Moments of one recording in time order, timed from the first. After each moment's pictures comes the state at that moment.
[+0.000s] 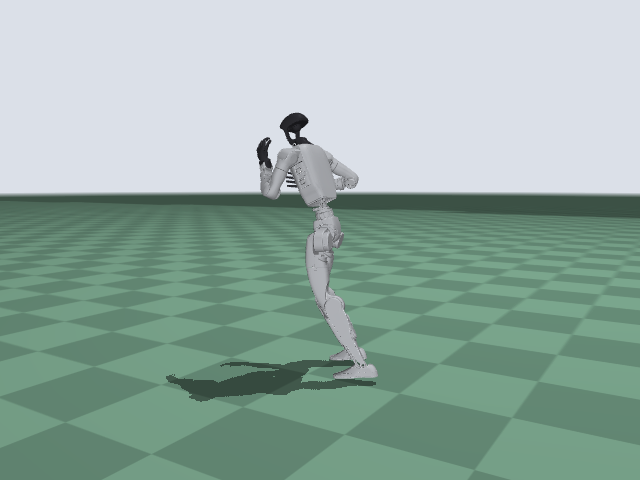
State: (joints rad) left arm -0.70 0.33 -0.31 -0.58 -0.08 -0.25 0.27; right arm 0.39 -0.66 -0.02 -0.75 0.51 -0.33 -0.02; waist -0.29 0.07 0.18; left_leg -0.02 0.11 0.14 0.29 -0.40 -0.02; right_leg -0.38 -0.10 -0.21 0.73 -0.42 0.02
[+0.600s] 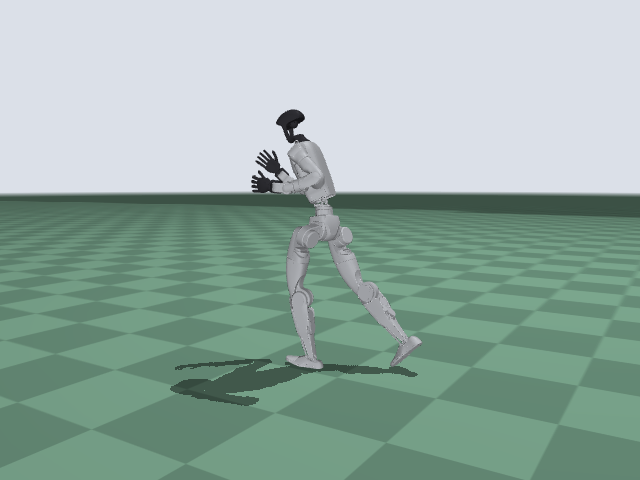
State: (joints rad) left arm 0.37 0.35 0.09 -0.57 -0.49 -0.29 -0.24; right arm -0.36 -0.42 0.11 -0.53 0.30 -0.35 -0.14; waist 0.44 -0.08 0.32; left_leg -0.26 -0.01 0.27 0.33 -0.41 0.13; right_leg 0.40 -0.12 0.11 0.22 0.03 0.12
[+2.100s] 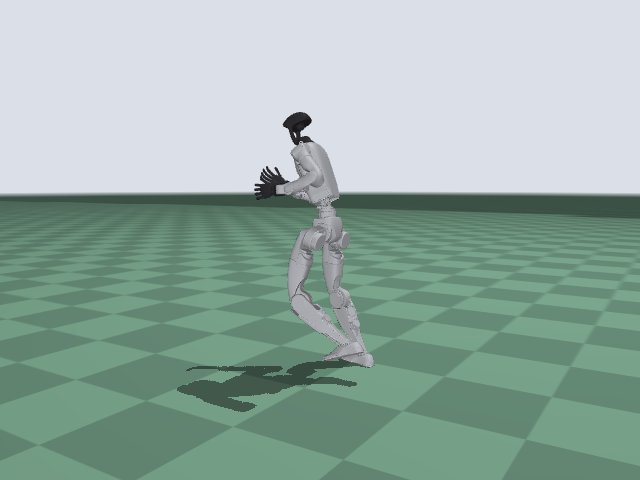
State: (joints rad) left arm 0.33 0.39 -0.10 -0.53 -0.36 -0.22 0.05; right arm -0.24 -0.20 0.25 -0.44 0.61 -0.31 -0.12; waist 0.19 0.03 0.30; left_leg -0.30 0.06 0.17 1.14 -0.61 0.26; right_leg -0.11 -0.15 -0.16 0.48 -0.52 0.10
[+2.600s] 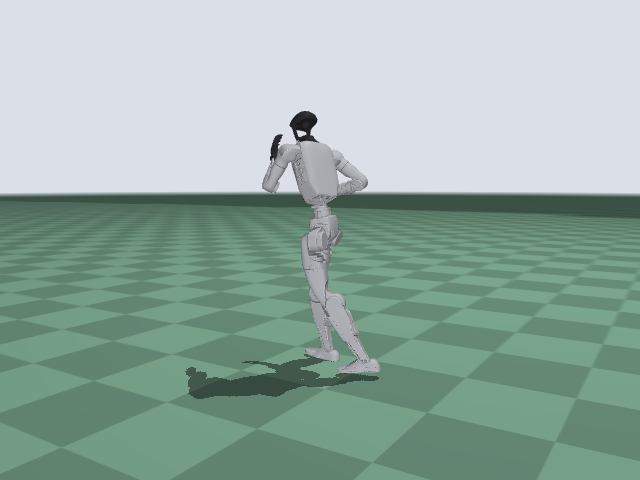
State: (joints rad) left arm -0.90 0.25 -0.38 -0.42 -0.14 -0.20 0.36; right arm 0.37 -0.57 0.07 -0.68 0.64 -0.29 -0.02; waist -0.45 0.17 0.29; left_leg 0.11 -0.03 0.15 0.25 -0.43 0.00; right_leg -0.38 -0.09 -0.19 0.41 -0.29 0.02
